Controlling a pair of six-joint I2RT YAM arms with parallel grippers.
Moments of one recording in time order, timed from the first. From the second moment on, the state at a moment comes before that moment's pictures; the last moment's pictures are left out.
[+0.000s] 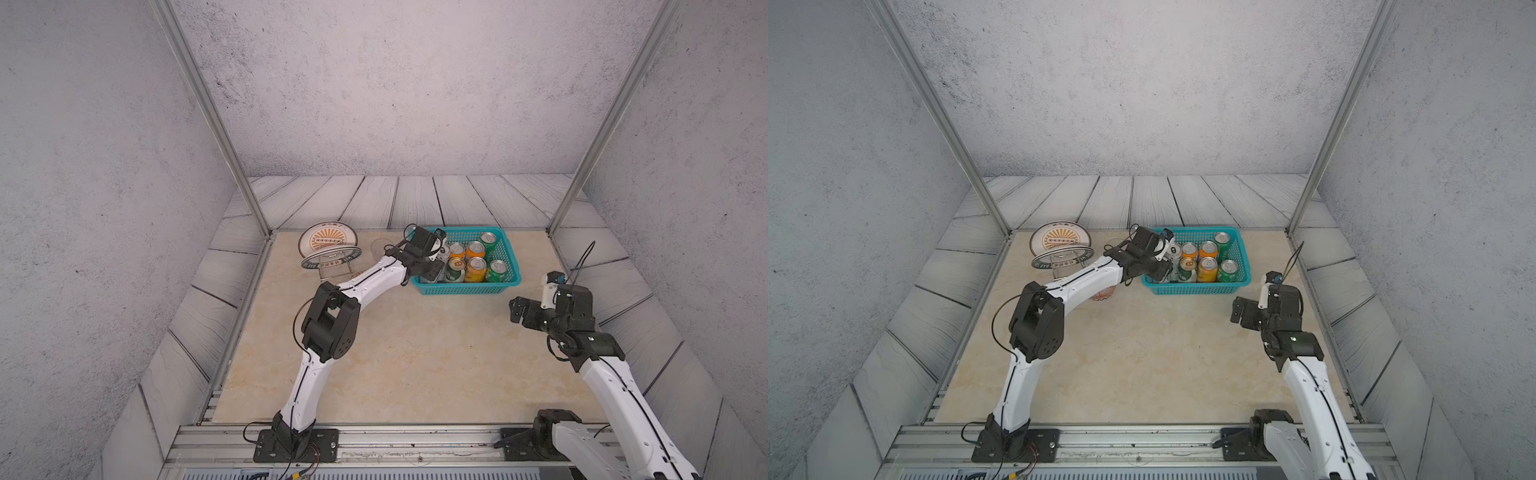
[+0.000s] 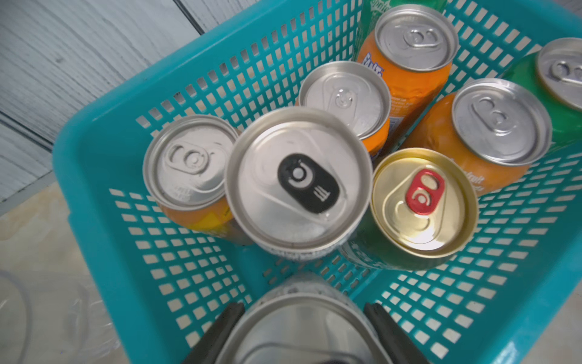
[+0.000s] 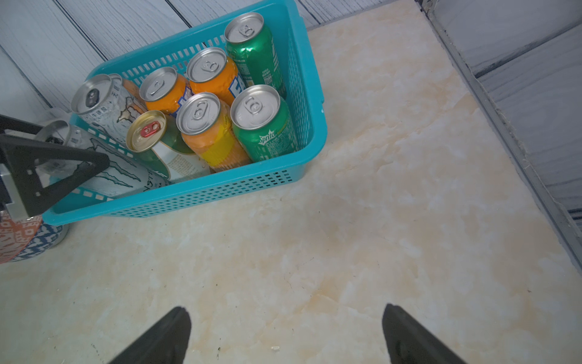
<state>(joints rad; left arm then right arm) -0.69 2.22 1.91 -0.46 0.01 0.02 -0.01 0.88 0.72 -0.54 -0.09 0.22</state>
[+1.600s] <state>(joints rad) -0.66 1.25 1.10 -0.61 -0.25 -0.06 -0.01 0.80 0.73 -0.62 -0.07 0.20</state>
